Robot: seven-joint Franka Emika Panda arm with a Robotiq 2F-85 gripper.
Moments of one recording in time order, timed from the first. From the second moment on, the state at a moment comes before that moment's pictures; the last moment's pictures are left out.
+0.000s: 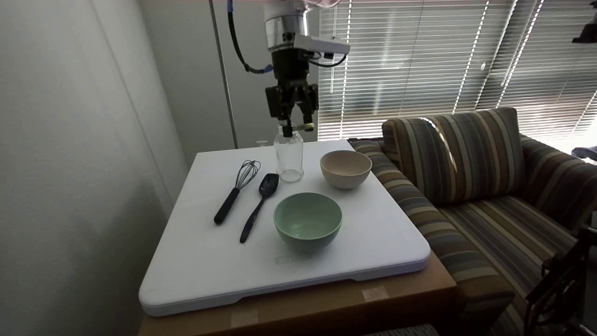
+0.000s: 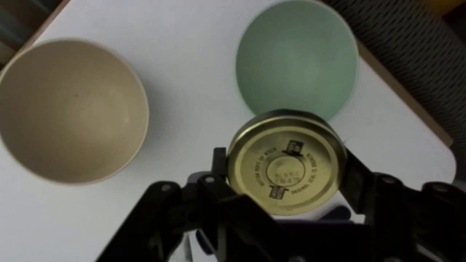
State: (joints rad) arm 0.09 0.91 0.07 -1.06 0.10 1.73 -0.05
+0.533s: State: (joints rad) arm 0.04 0.76 0.08 -1.43 0.16 1.91 -0.06
